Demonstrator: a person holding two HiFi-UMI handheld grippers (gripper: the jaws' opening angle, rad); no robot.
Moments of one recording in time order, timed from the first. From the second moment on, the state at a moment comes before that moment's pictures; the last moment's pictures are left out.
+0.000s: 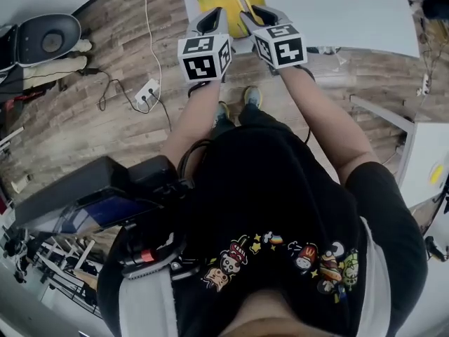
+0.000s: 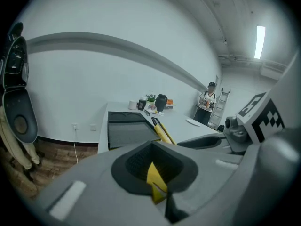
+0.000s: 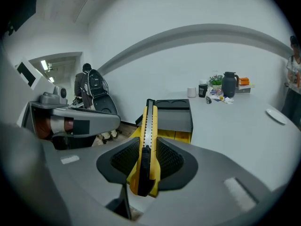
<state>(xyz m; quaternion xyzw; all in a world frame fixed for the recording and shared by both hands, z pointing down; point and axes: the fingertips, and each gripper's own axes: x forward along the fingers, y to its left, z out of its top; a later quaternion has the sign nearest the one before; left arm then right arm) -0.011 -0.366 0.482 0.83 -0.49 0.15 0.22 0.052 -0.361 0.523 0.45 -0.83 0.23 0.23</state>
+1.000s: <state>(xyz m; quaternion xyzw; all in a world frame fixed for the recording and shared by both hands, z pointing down) -0.028 -0.385 0.528 0.80 -0.52 0.17 0.27 0.022 -0.387 0.592 0.37 -0.84 0.21 0.35</state>
